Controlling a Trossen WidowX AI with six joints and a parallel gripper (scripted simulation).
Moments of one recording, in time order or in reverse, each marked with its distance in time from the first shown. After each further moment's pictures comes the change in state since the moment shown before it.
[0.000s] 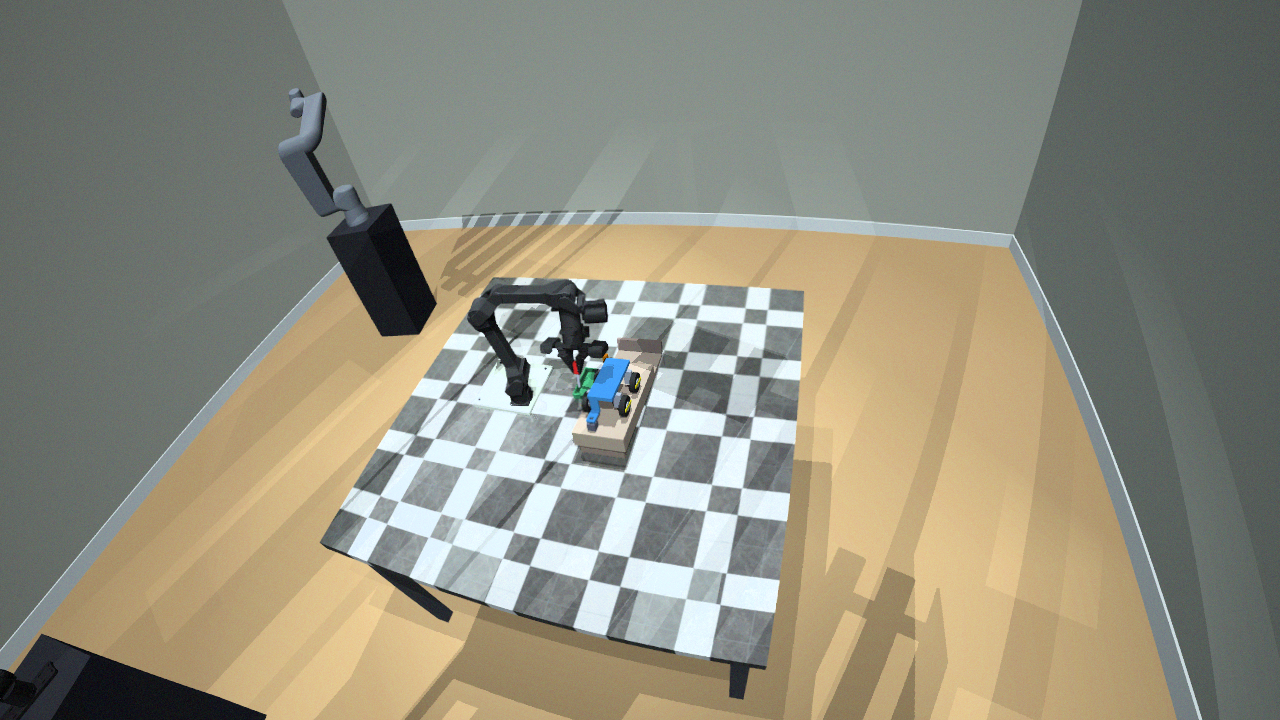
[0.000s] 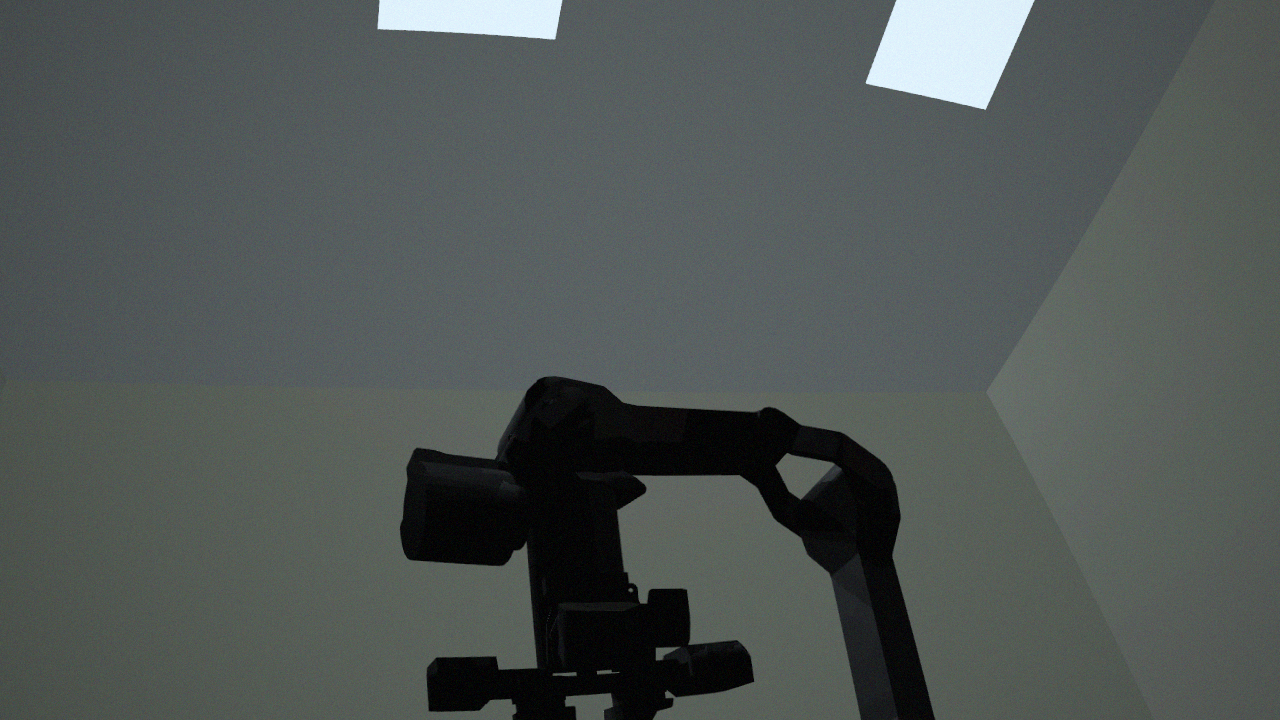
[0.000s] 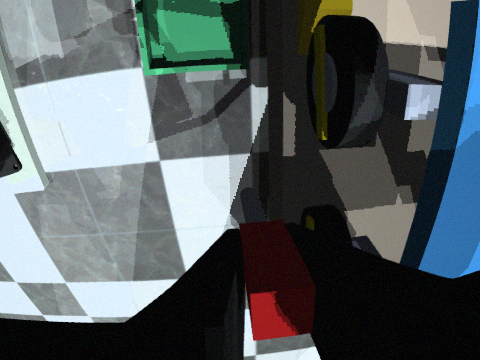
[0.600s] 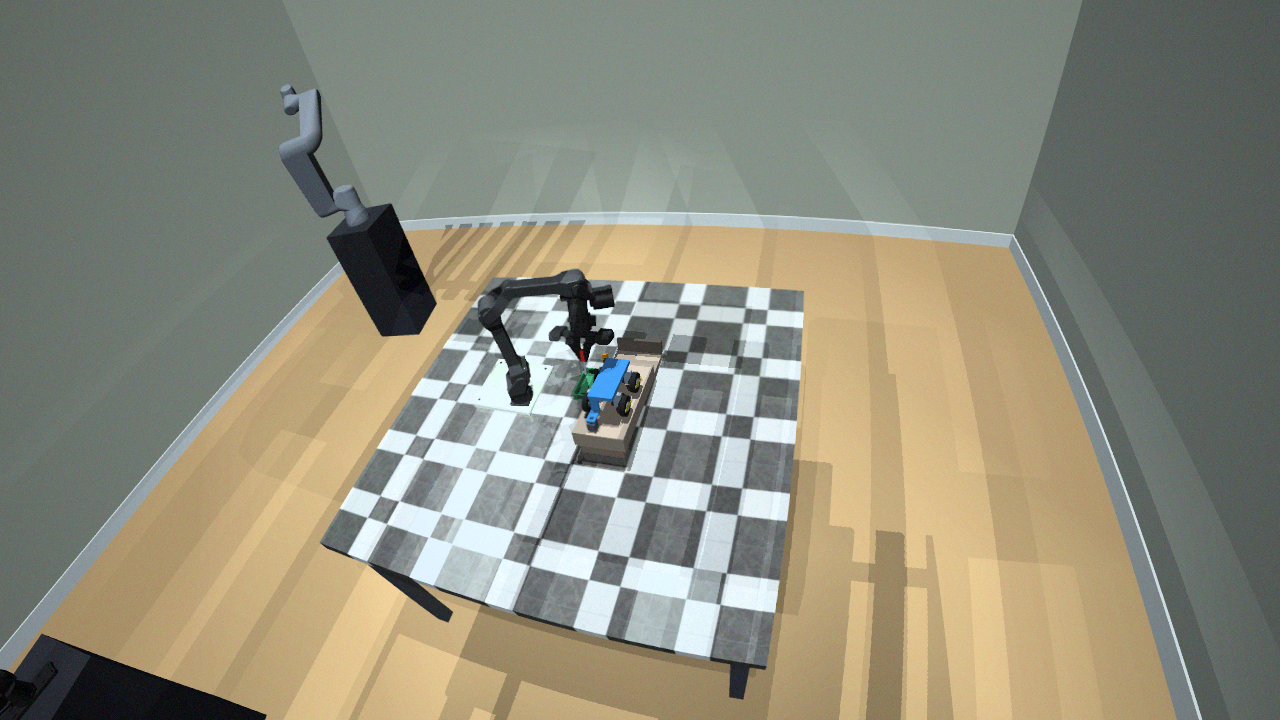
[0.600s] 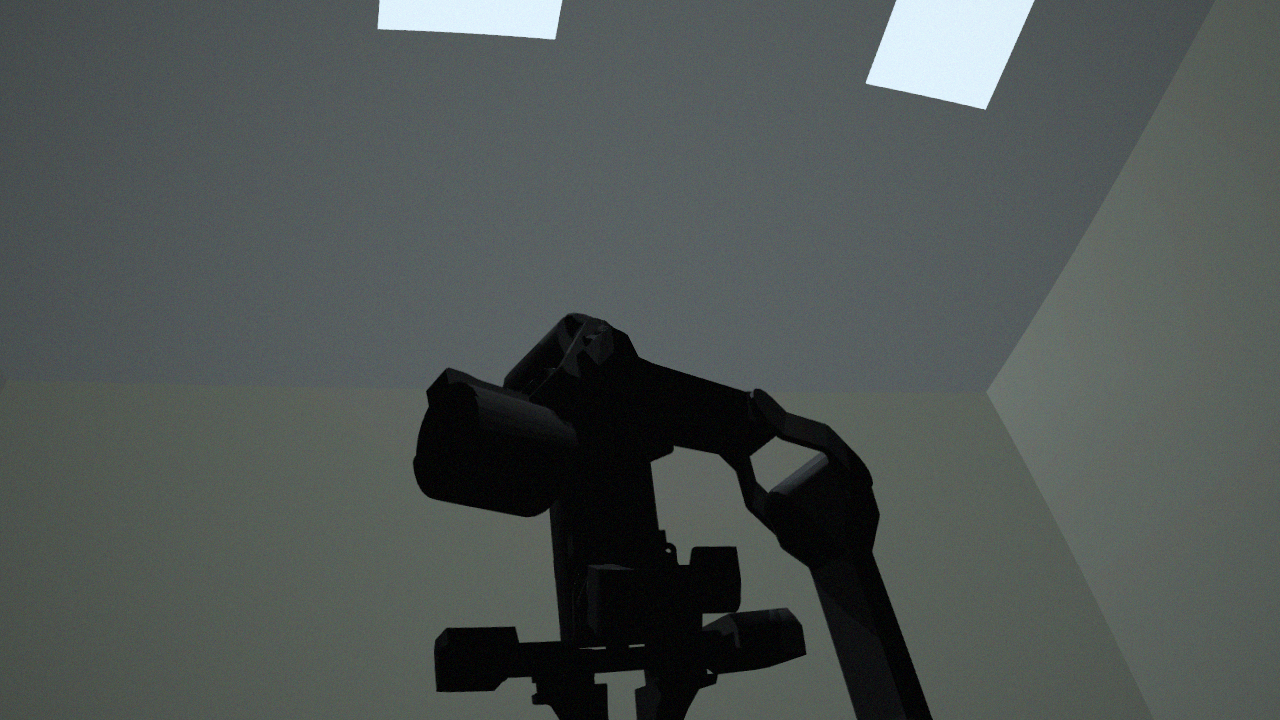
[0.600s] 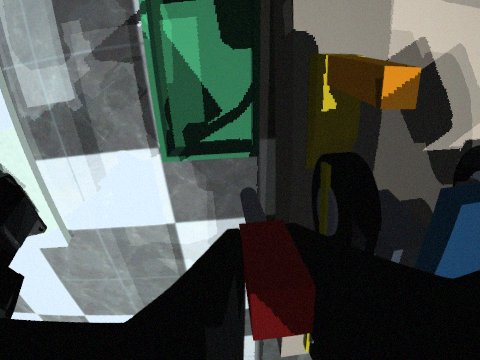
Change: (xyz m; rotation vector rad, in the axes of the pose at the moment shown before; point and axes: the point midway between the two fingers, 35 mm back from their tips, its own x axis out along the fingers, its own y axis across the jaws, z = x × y) arm -0.006 0.004 0.065 -0.001 0.003 0.002
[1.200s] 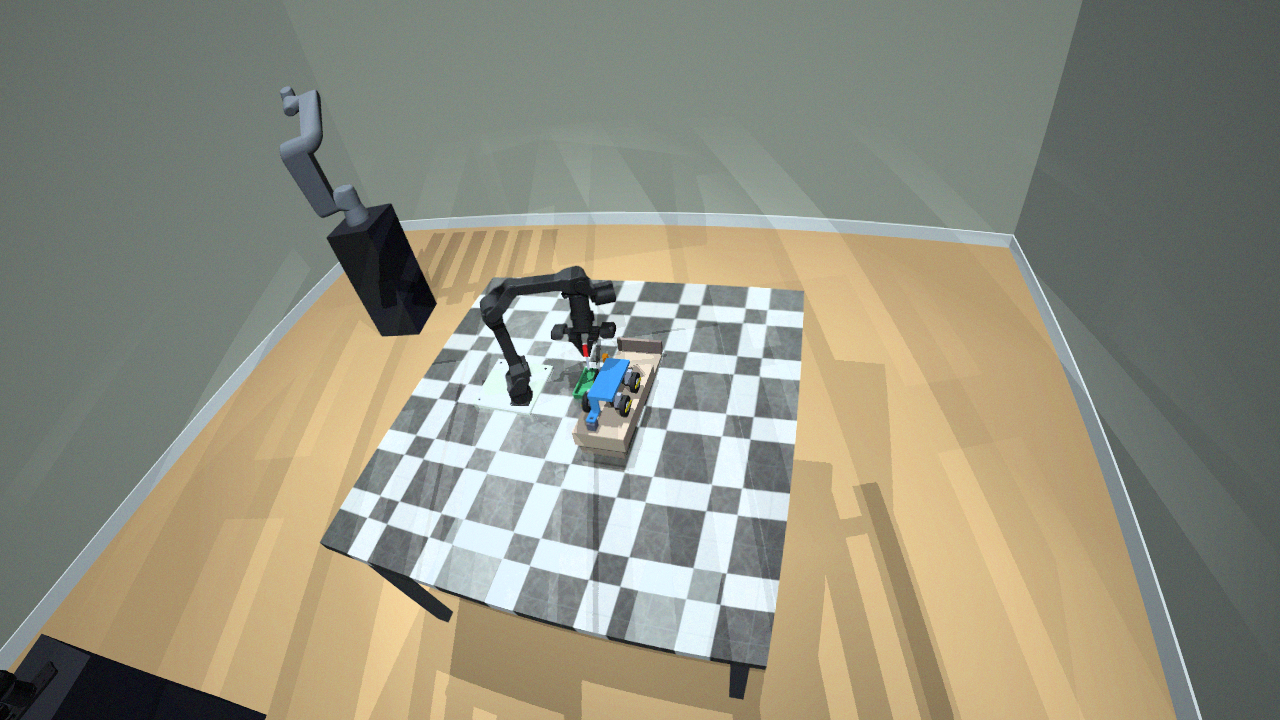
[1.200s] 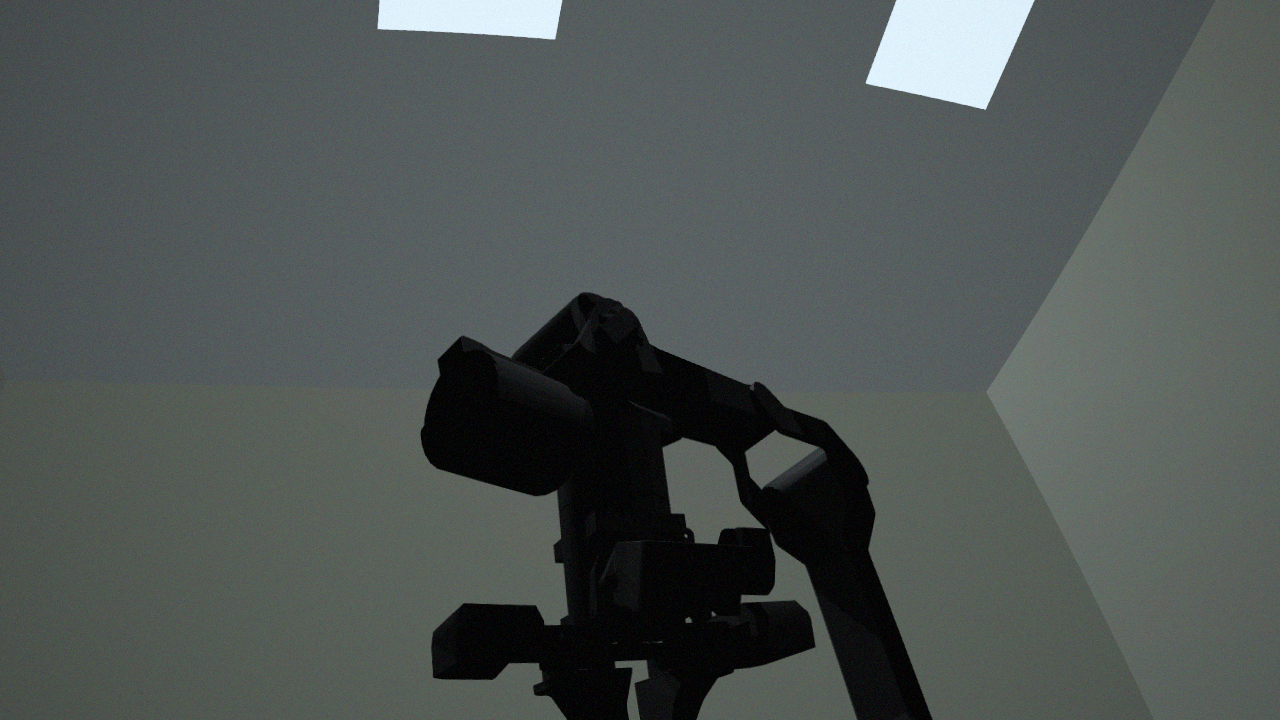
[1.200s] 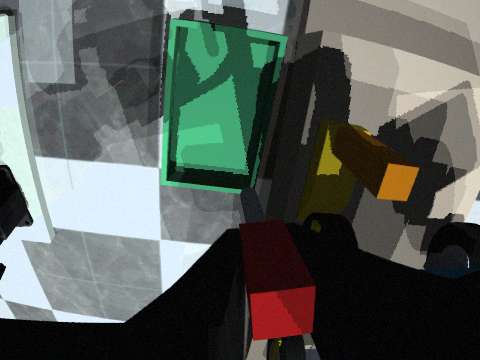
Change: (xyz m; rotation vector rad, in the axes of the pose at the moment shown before) arm -0.003 0.001 0.023 -0.188 -0.037 -0.010
